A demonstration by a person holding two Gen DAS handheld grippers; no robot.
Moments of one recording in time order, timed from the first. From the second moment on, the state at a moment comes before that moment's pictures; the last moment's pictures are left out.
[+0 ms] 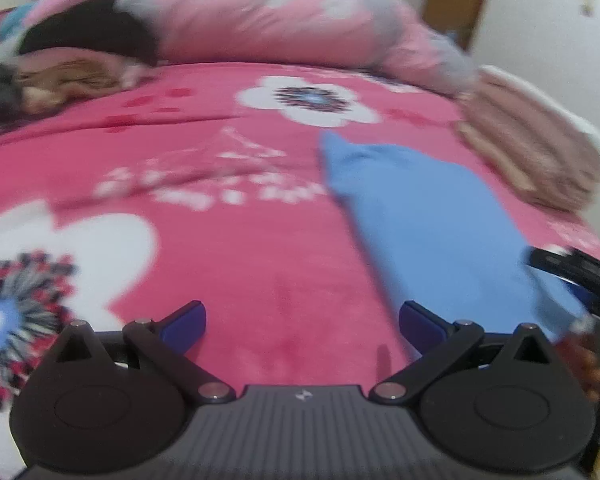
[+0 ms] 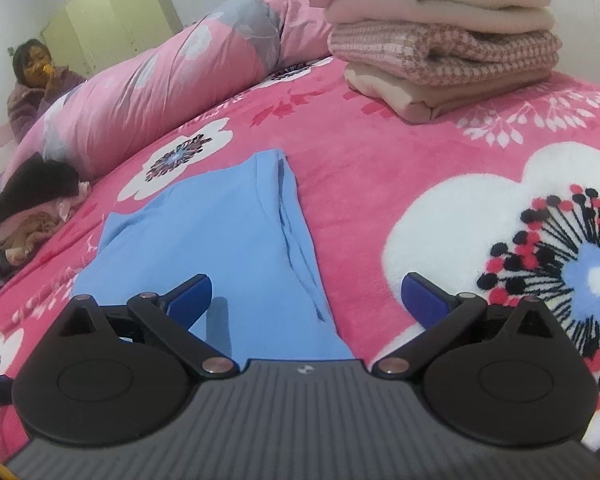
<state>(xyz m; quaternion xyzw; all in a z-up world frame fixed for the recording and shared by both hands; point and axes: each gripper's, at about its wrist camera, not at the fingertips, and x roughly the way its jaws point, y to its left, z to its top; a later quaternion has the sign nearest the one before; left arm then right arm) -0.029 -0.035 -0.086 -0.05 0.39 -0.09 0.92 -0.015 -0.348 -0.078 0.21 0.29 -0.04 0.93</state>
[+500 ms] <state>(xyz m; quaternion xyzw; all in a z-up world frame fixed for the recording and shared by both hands) 0.006 -0.015 -0.098 -0.03 0.44 0.05 0.89 -0.008 -0.340 -0.076 0.19 0.31 -0.06 0.93</state>
